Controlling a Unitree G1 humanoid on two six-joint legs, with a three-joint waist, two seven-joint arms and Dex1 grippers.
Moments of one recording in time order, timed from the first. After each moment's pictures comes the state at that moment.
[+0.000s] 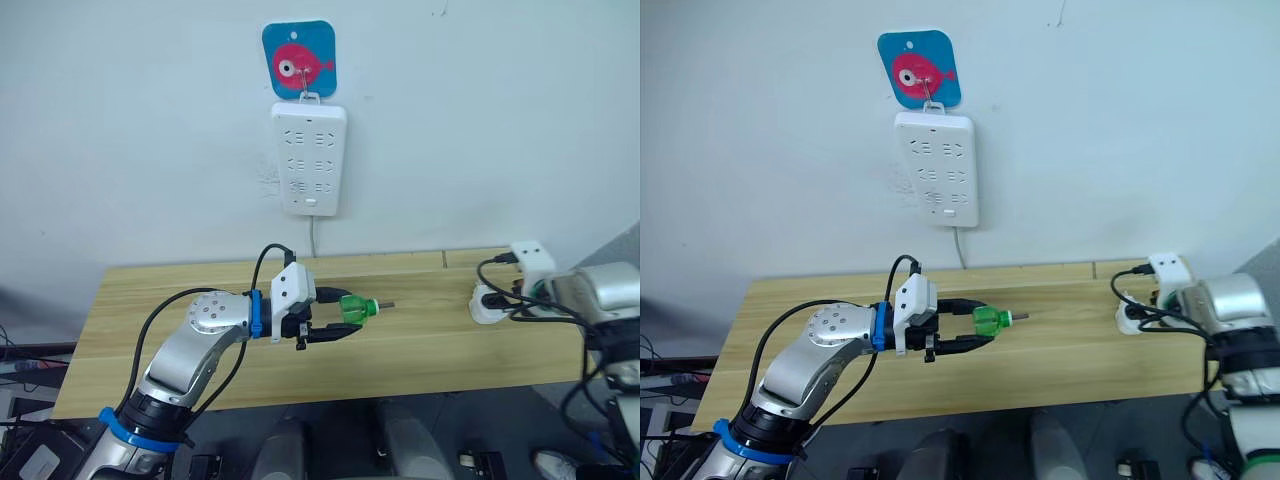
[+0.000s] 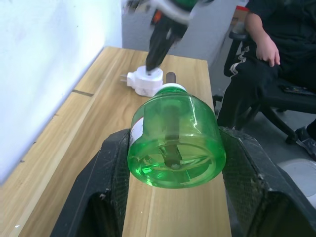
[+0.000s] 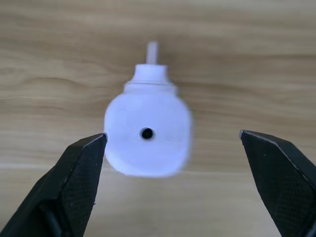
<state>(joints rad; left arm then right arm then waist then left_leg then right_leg) -0.26 0.54 -0.22 -0.24 -0.37 0.32 -1.01 -0.47 -0.85 -0.06 -0.01 0.45 1.35 0.40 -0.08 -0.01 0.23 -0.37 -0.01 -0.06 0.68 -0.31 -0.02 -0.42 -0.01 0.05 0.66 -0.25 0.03</state>
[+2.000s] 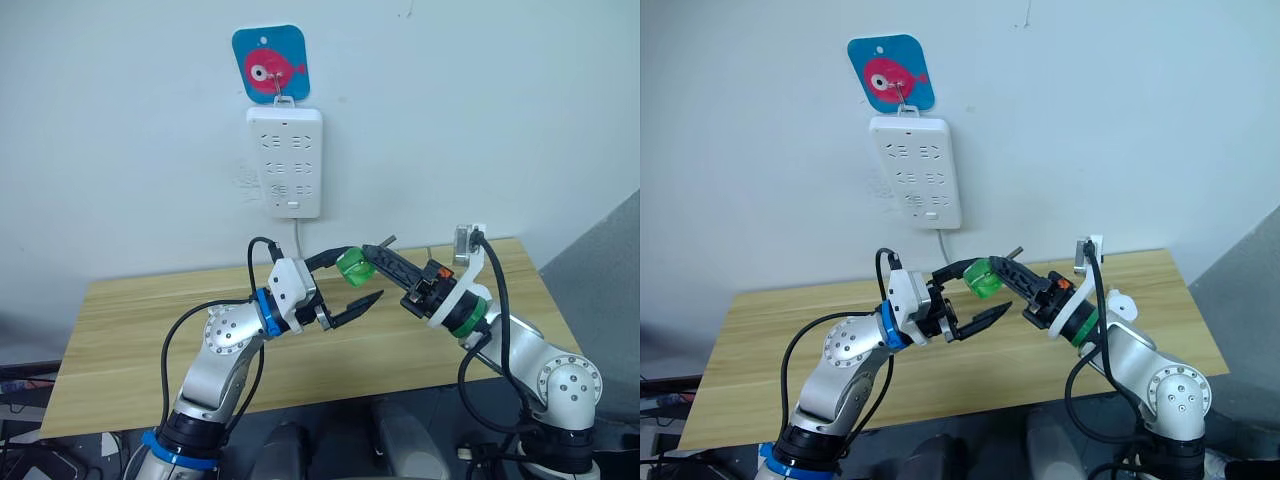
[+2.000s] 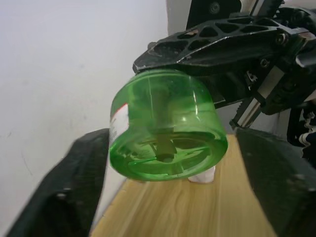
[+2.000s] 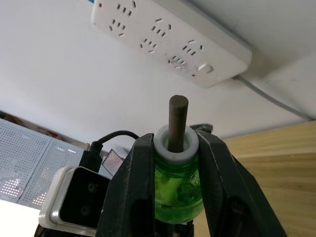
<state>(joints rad) -0.16 0.38 -0.18 -0.24 -0.30 -0.01 -0.84 -0.18 -0.24 -0.13 -0.55 1.56 0.92 -0.19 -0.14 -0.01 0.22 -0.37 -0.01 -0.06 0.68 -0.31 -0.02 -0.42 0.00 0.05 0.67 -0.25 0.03</state>
